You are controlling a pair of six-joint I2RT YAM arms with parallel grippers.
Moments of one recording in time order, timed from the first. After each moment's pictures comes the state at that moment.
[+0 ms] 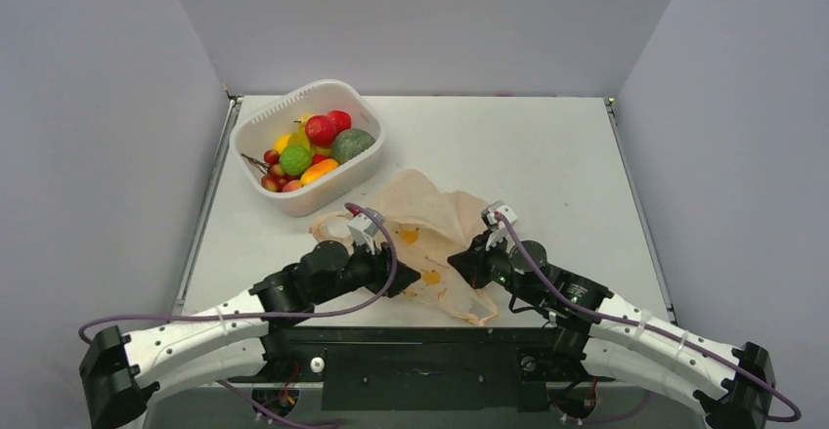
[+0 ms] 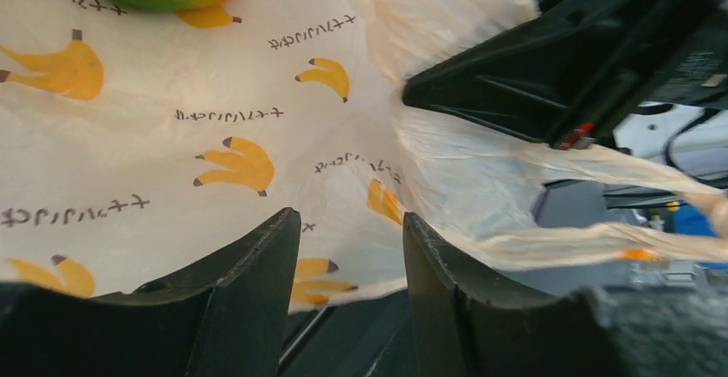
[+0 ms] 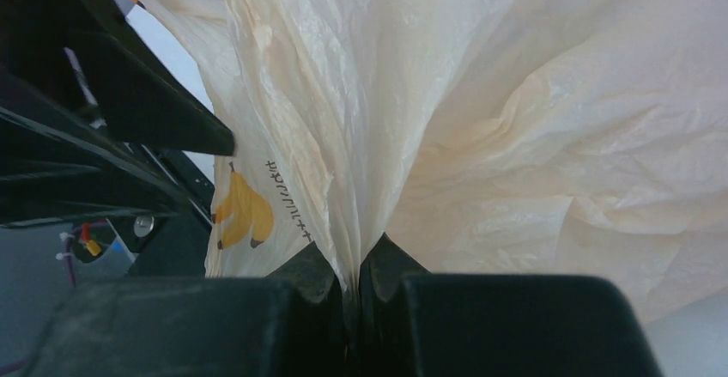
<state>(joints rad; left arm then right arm) -0.99 0.76 0.49 -0.03 0.02 -0.69 0.96 0.73 0.49 -0.12 0.08 0.46</state>
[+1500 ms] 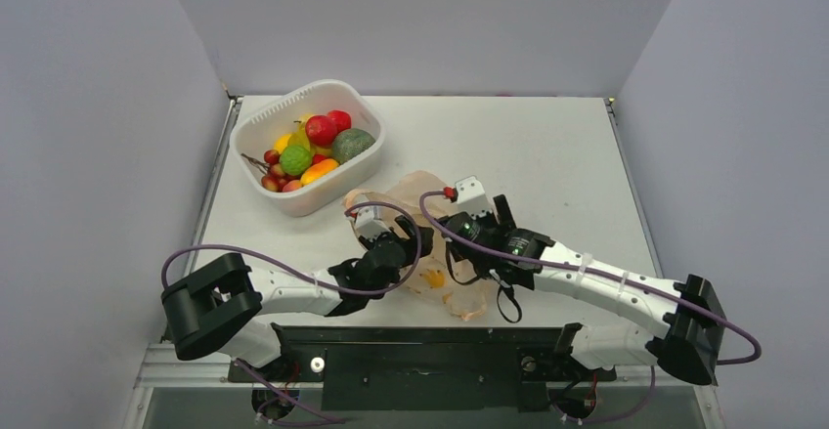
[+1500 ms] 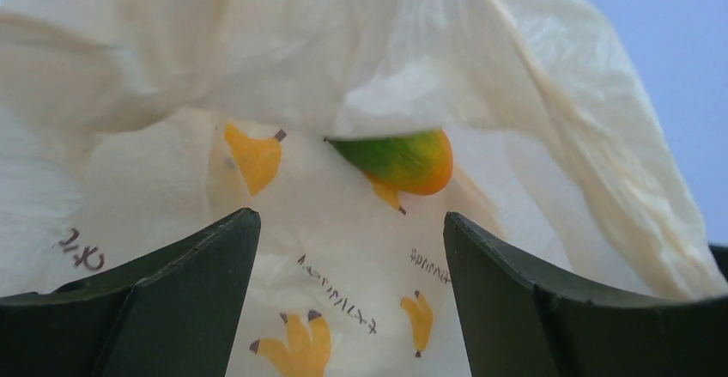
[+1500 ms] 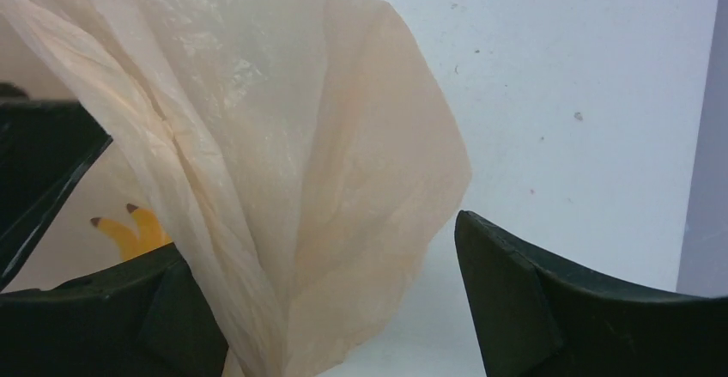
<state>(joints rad) -1.08 1.44 0.52 0.52 -0.69 -1.12 1.05 1.19 0.93 -0.68 0.75 0.39</state>
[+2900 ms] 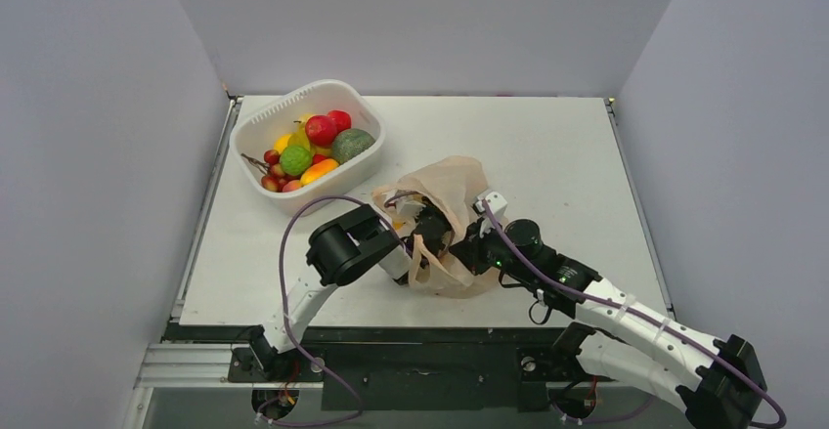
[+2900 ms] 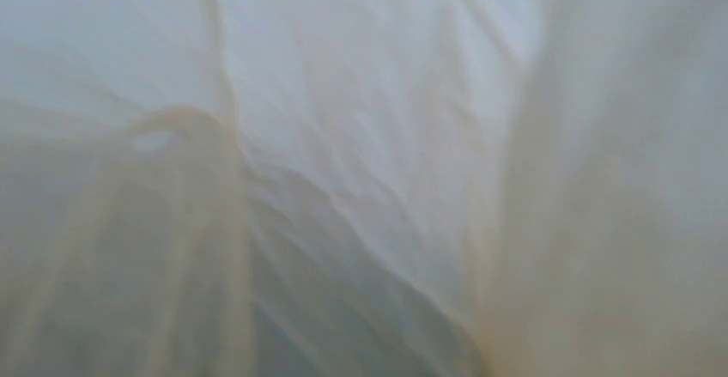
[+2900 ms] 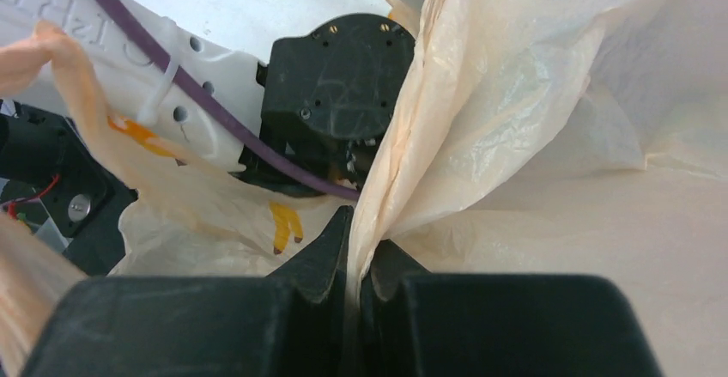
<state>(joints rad) -0.96 2.32 1.03 1.17 -0.70 -1.38 0.80 0.88 0.53 -0.06 -0.11 0.29</state>
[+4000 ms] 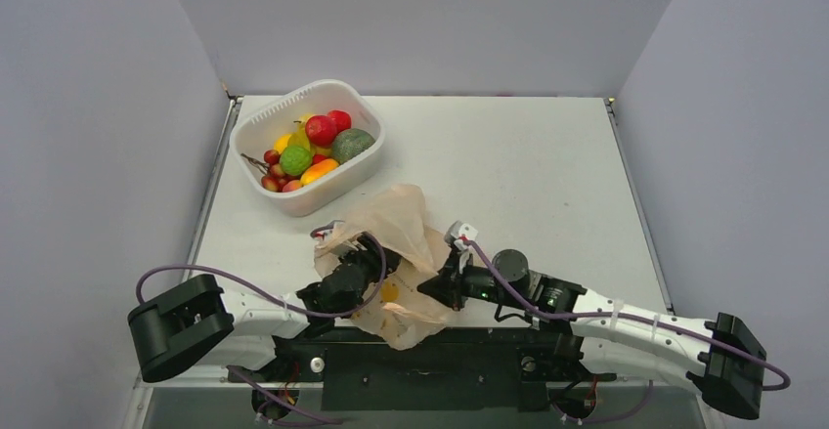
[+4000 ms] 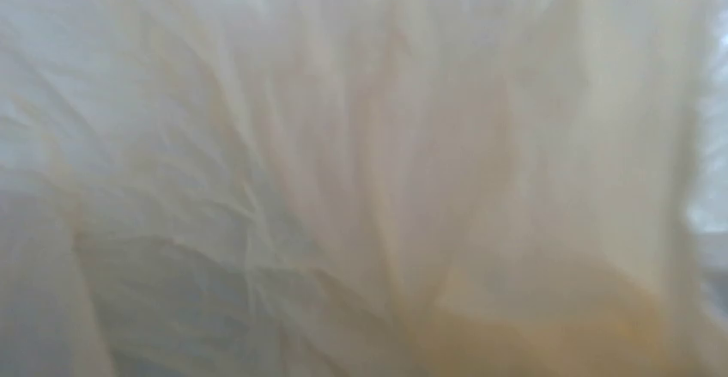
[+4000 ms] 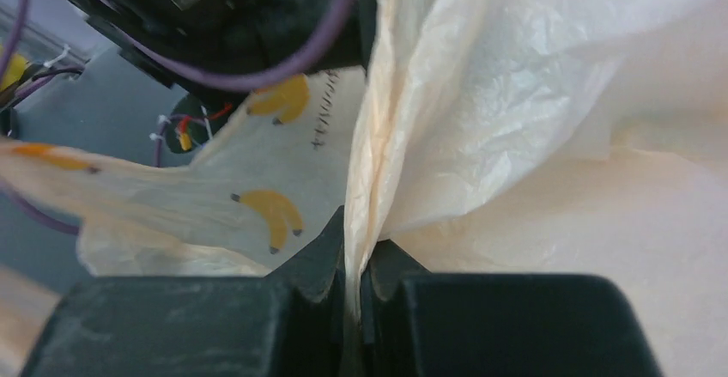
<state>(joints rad) -1.06 1.22 0.20 0.80 -0.65 -1.12 1.06 0.93 0.52 0.13 -0.18 0.32</state>
